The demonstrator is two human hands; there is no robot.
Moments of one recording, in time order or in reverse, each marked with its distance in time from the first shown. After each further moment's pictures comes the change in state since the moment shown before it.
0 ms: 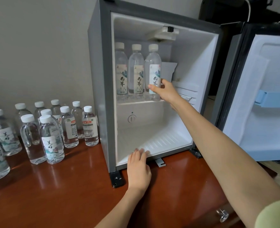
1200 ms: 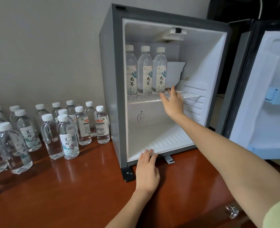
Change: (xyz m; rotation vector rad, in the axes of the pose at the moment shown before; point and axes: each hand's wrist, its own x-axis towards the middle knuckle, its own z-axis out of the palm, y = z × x) left_hand -0.018 -0.001 -0.012 -0.035 -0.017 0.060; right_hand -0.019 0.039 0.029 -0.403 0.205 -0.058
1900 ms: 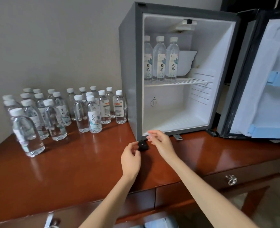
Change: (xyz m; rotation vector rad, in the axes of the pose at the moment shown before) left_hand -0.083 -0.028 -0.079 -0.397 0.229 -0.452; right_hand -0.242 -0.002 0.043 0.700 -0.390 0.105
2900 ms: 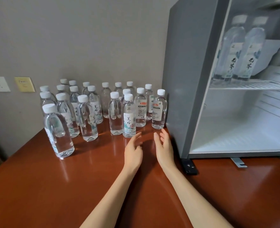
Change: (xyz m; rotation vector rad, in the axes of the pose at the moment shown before) left_hand 0.127 -0.081 -0.077 -0.172 0.045 -0.067; right_hand 0.086 0.035 0.164 -0.001 0.074 0.131
